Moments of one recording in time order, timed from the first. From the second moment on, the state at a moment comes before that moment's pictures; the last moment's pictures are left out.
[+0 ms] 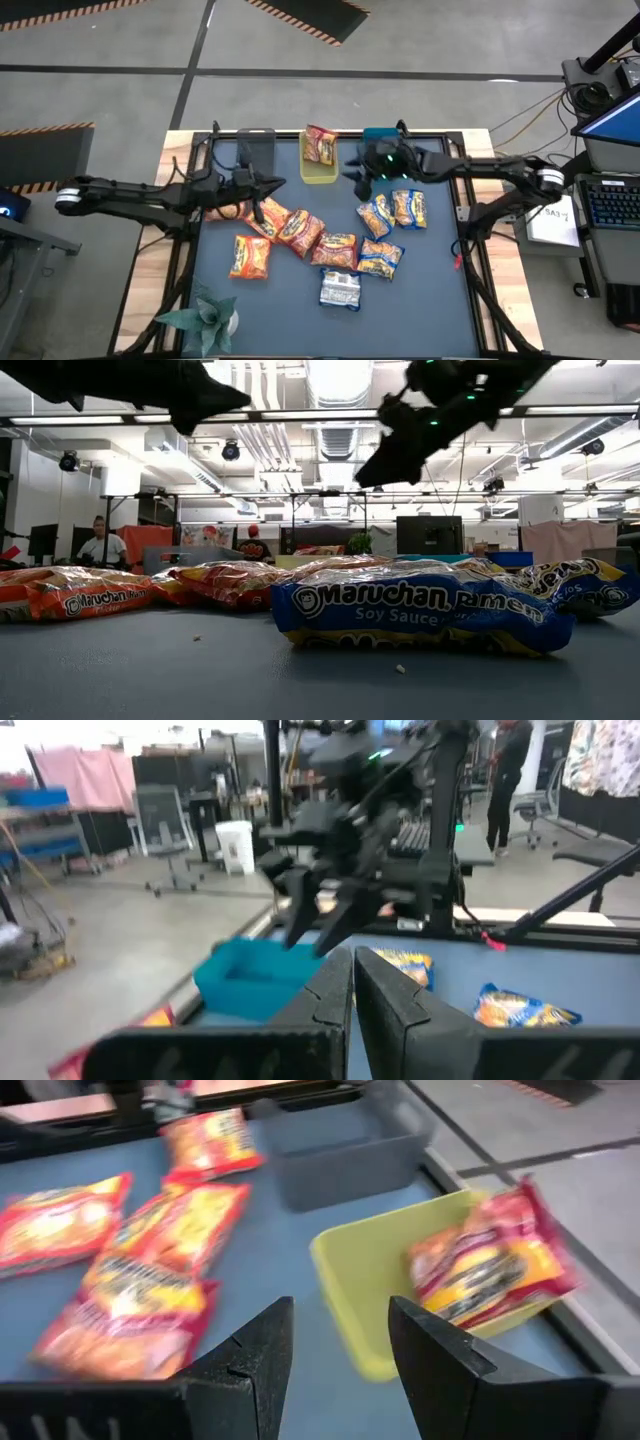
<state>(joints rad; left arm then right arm) 0.07 0.90 0.49 0.40 -0.23 0.04 -0.34 1.39 0.89 0.03 -0.08 -0.01</state>
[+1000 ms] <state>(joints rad) 0.07 1.41 0.90 -0.94 -0.23 -0.86 -0.26 1.13 0.61 0.17 -0.08 -0.07</state>
